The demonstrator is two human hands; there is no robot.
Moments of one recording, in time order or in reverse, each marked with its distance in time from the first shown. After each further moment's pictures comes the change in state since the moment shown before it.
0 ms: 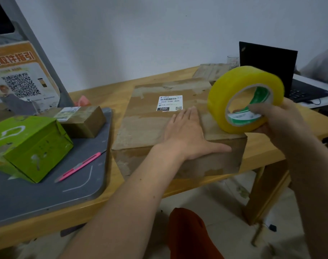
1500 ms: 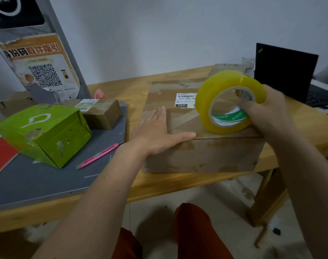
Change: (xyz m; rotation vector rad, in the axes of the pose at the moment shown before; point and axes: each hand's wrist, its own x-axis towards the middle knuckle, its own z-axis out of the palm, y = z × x) left_hand -0.049 -0.087 -0.031 -0.027 -0.041 -0.233; right_hand 0.001 -0.019 0.054 -0.383 0.083 -0.166
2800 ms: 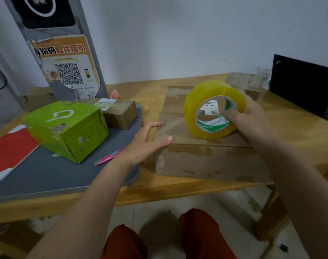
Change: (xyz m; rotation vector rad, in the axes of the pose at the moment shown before) left_hand -0.007 -0.096 0.027 -0.824 0.096 0.076; right_hand -0.004 -0.032 0.053 0.124 -0.257 0.042
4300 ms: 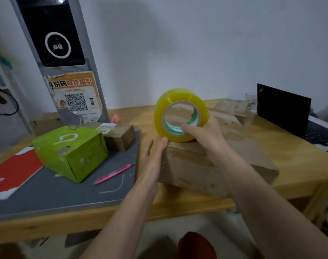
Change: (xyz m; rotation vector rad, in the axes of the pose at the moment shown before) left_hand -0.025 0.069 0.060 -0.644 0.423 -0.248; right_hand -0.001 -0.043 0.037 0.239 0.043 -0.036
